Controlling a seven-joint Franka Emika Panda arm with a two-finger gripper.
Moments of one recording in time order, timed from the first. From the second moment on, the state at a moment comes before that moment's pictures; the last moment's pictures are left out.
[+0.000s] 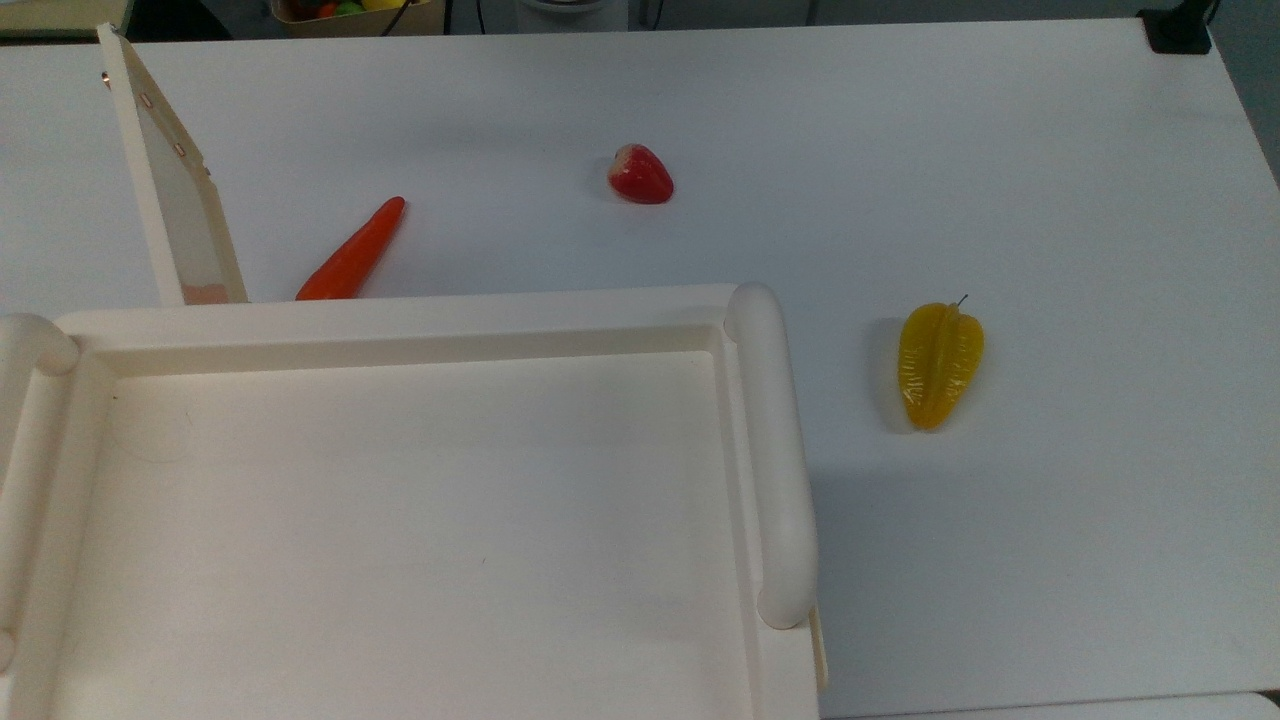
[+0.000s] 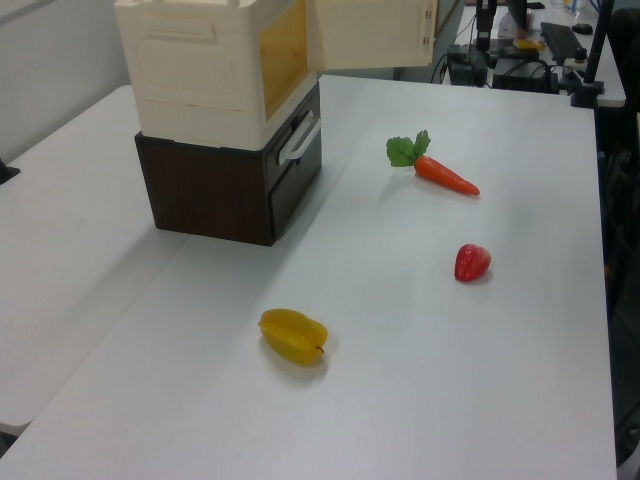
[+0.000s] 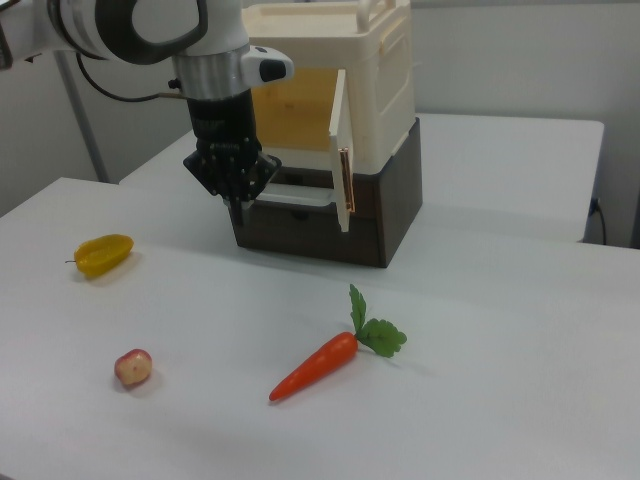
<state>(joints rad) 0.19 0.07 -0.42 -1.49 0.02 1.51 -0.42</state>
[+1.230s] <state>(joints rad) -0.04 0.12 -0.42 -1.46 0.02 1.85 -1.05</state>
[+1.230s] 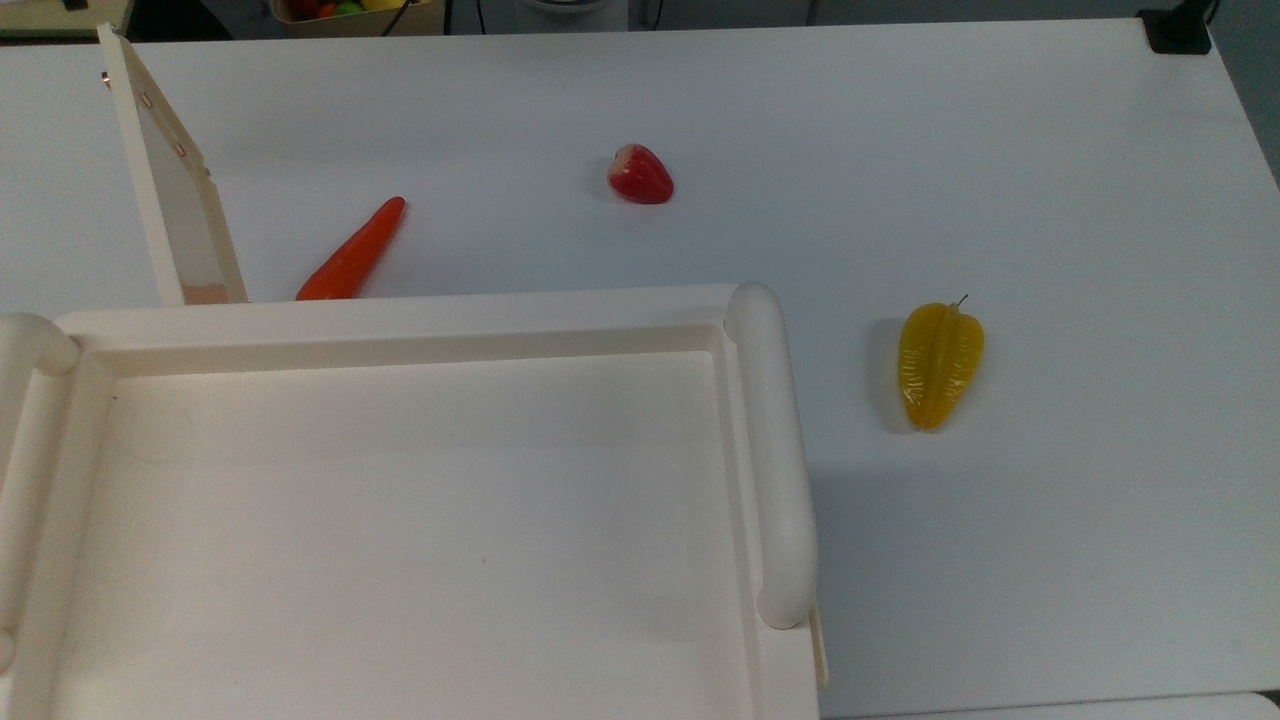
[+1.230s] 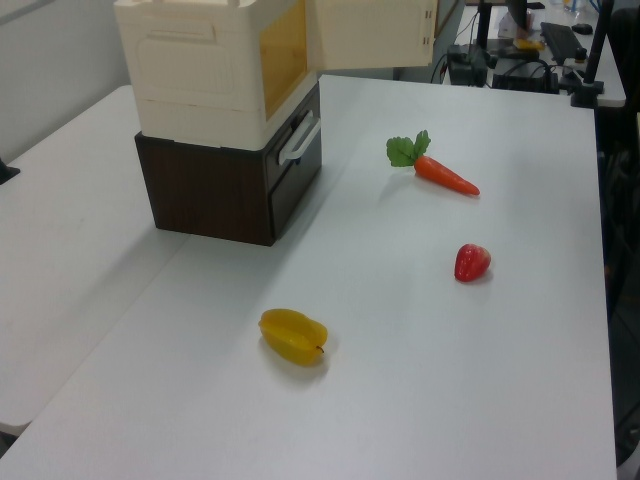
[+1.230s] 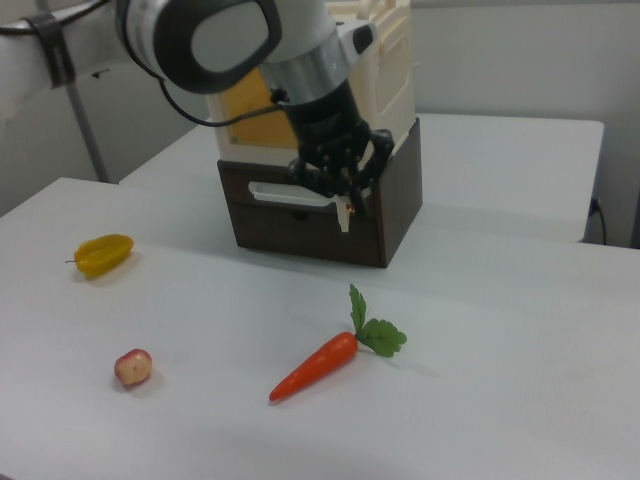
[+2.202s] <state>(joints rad) -0.02 0.22 -0.40 -1.46 0.31 2.06 -1.13</state>
